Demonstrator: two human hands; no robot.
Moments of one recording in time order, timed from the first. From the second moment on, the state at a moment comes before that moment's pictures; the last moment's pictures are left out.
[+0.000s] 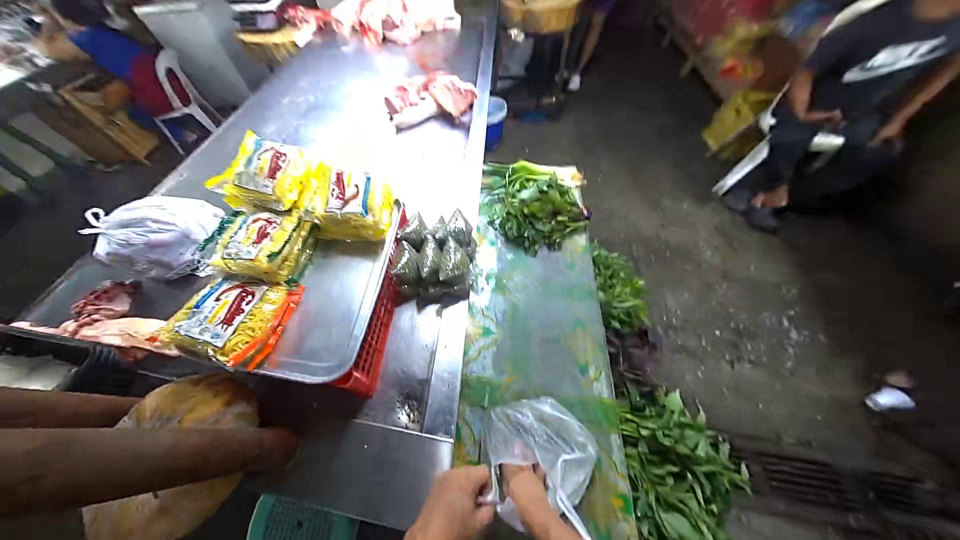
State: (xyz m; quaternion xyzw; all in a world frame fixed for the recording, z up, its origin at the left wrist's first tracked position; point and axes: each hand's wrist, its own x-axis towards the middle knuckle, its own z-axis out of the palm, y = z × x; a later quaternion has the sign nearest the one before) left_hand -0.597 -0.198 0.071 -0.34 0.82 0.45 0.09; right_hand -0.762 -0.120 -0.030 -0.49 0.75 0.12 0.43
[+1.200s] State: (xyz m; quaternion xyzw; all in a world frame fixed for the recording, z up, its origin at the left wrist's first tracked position) left_hand -0.585 -0.194 0.032 -0.25 0.87 0.42 -0.03; right_hand -0.857 -0.118 0.071 -0.41 0.72 -0.17 0.53
